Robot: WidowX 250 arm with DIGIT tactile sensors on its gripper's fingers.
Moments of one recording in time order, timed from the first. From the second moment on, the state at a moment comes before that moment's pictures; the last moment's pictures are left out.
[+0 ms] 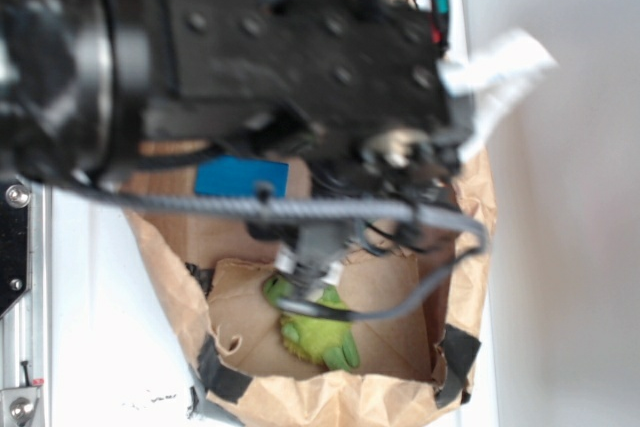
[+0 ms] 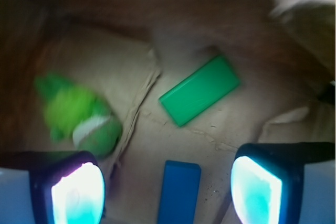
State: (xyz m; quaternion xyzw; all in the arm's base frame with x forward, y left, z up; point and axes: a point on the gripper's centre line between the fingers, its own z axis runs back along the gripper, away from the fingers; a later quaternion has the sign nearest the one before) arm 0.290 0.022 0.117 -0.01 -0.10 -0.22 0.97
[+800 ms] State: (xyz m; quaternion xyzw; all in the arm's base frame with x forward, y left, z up) arm 0.272 -0.031 0.066 0.00 -0.09 -0.54 0.84
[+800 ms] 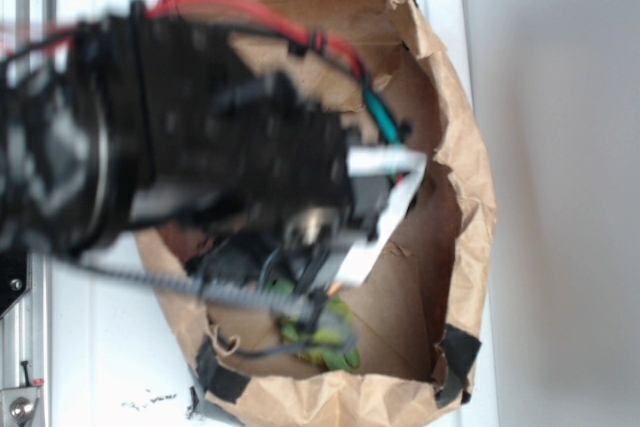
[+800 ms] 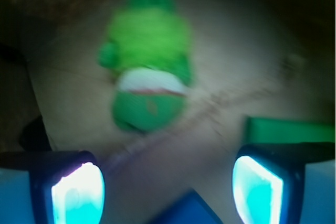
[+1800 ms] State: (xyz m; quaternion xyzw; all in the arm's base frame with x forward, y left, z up) arm 0.300 -0.091 0.028 -0.04 -0.07 -0.50 0.86
